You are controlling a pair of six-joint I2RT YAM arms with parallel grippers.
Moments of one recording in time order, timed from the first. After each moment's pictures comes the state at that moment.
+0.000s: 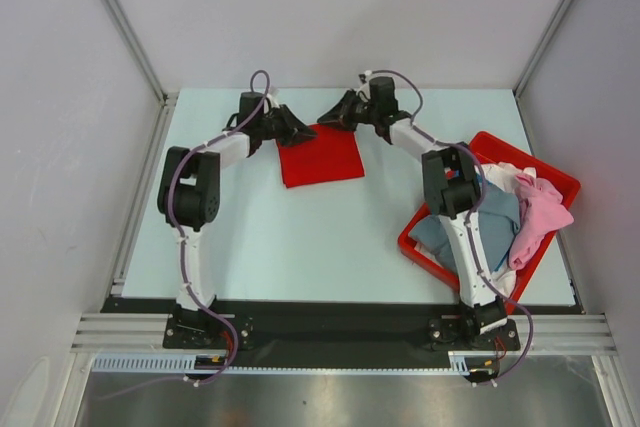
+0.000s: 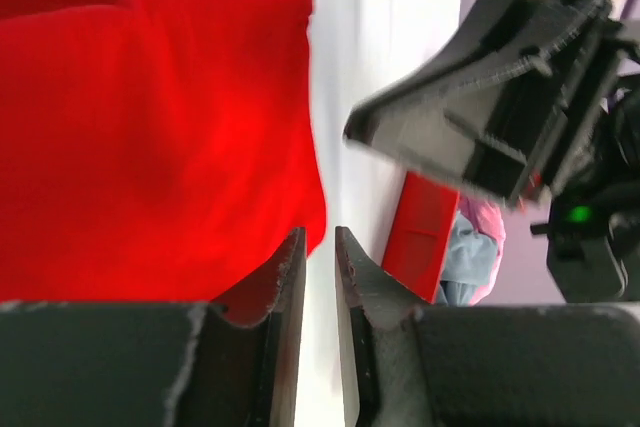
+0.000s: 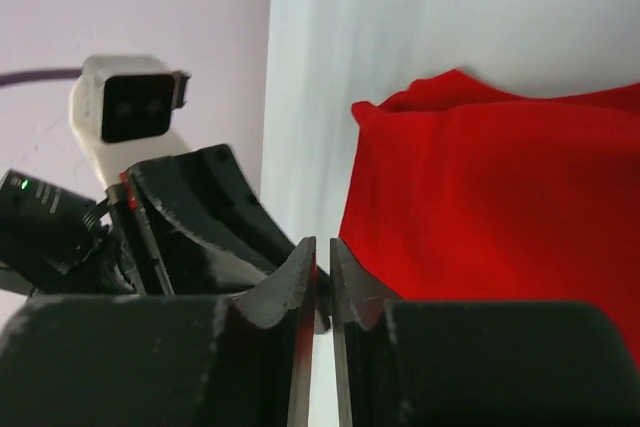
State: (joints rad) left arm -0.20 2.16 1.53 0.07 0.67 -0.89; right arm 0.33 2.50 2.05 0.04 -0.72 0.99
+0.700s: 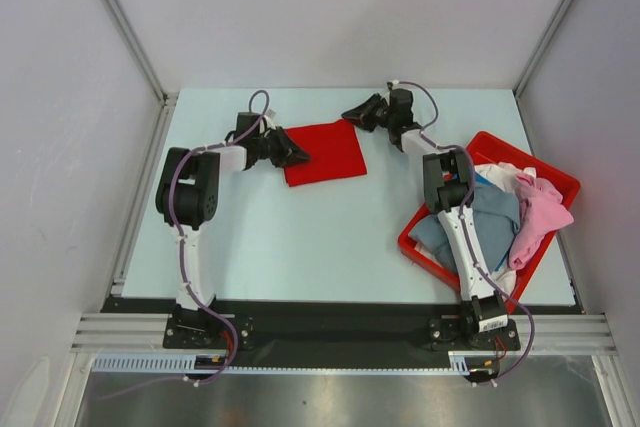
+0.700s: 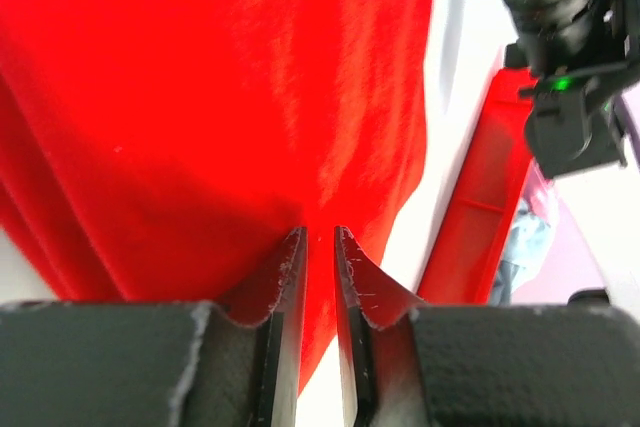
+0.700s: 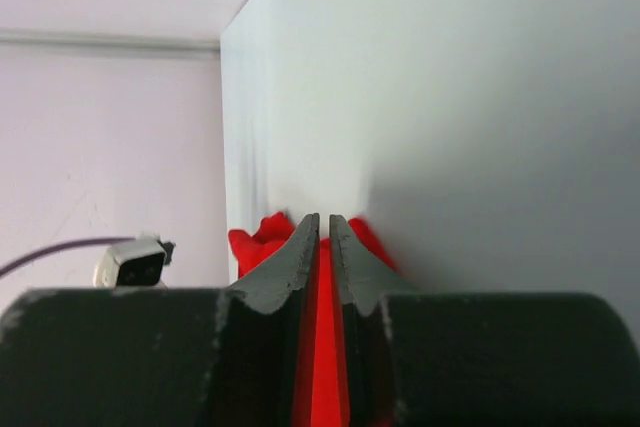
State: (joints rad) left arm -0.18 2.18 1.36 0.11 0.69 -0.82; right arm 0.24 2.83 2.28 0.27 -0.61 1.11
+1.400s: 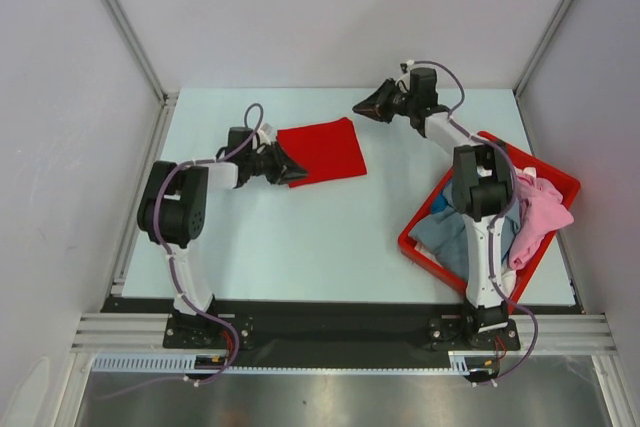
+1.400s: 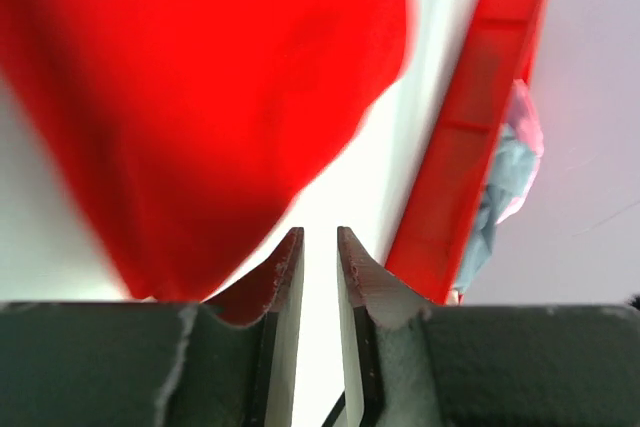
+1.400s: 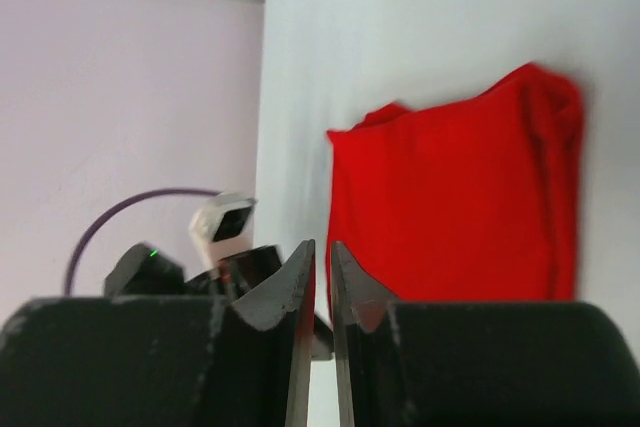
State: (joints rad) left arm -0.18 1.96 1.09 0.18 0.76 -0.82; right arm 0.20 2.35 1.89 0.04 -0.71 0.94
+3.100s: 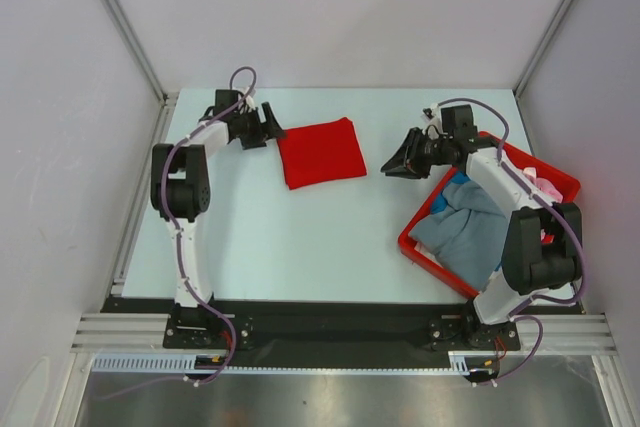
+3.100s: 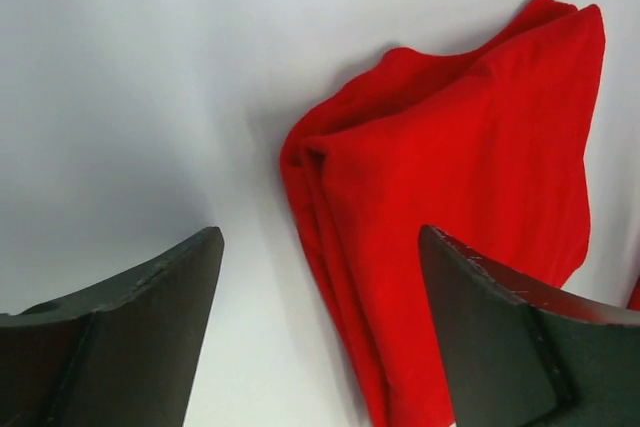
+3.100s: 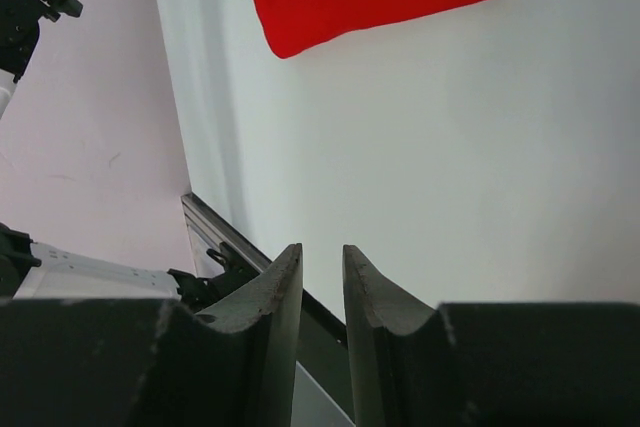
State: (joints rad) left arm -0.06 2.26 1.69 -0.25 0.48 -0.35; right arm 0.17 1.60 1.21 -0.46 -0.71 0.62
